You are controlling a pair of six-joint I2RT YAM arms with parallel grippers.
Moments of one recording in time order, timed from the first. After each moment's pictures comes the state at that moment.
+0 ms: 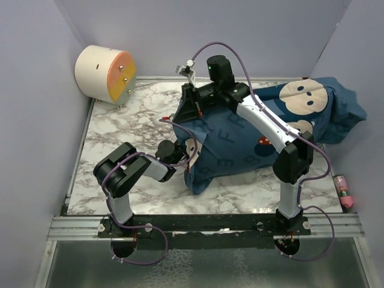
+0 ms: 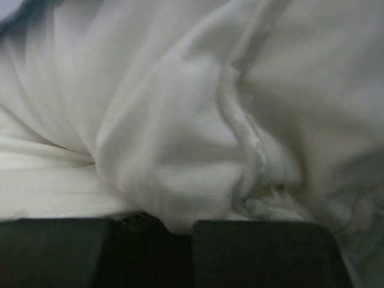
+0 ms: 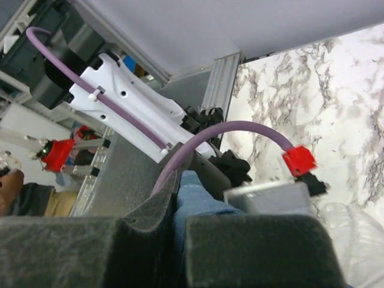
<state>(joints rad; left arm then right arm) -0.73 1.79 0.61 1.51 0.03 -0.73 0.61 1.95 1.95 -0.33 -1.33 0.25</state>
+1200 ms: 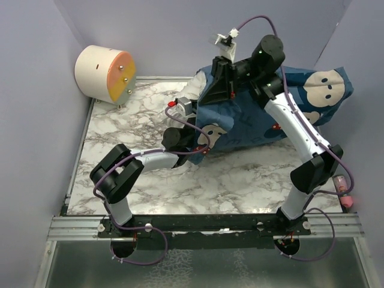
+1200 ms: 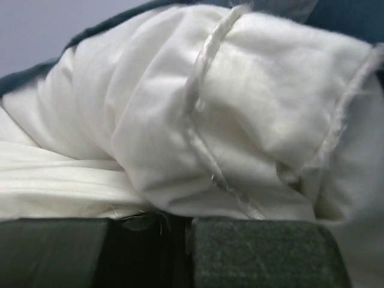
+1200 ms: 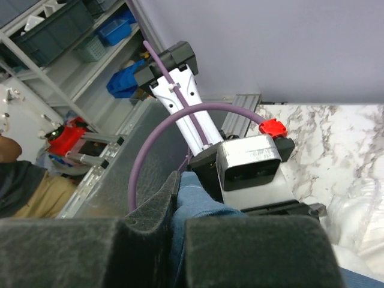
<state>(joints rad) -0.81 1.73 0.94 1.49 -0.09 -0.37 0.52 1.78 1.92 0.20 -1.53 0.74</state>
